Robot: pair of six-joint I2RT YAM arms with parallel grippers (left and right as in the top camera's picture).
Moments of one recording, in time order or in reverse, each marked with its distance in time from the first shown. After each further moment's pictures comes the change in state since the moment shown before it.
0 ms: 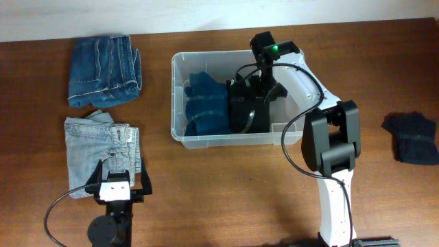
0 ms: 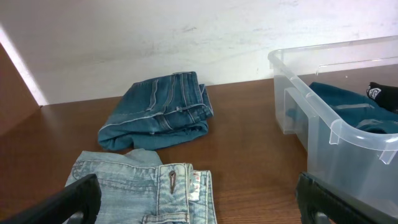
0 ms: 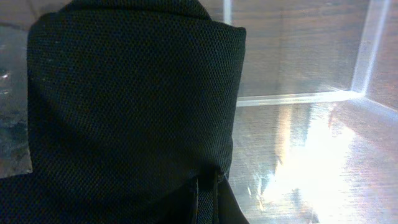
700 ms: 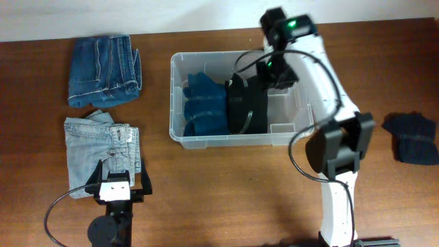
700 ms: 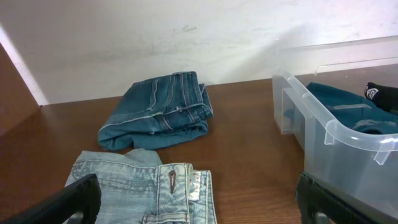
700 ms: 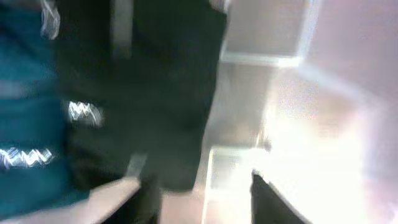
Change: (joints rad) left arm 0.000 0.000 0.000 0.000 0.000 0.000; right arm -0.032 -0.048 0.380 -0.424 -0.060 -0.135
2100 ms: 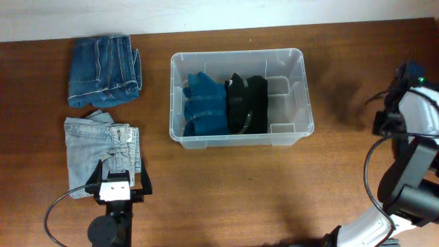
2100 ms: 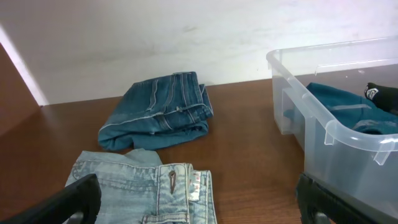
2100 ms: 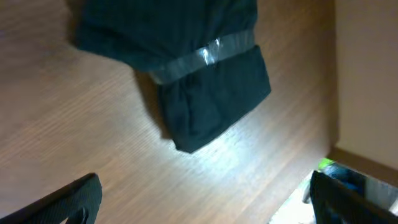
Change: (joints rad) left arm 0.000 0.000 0.000 0.000 0.000 0.000; right arm -0.686 -0.401 -0.973 0.576 0.613 -0.201
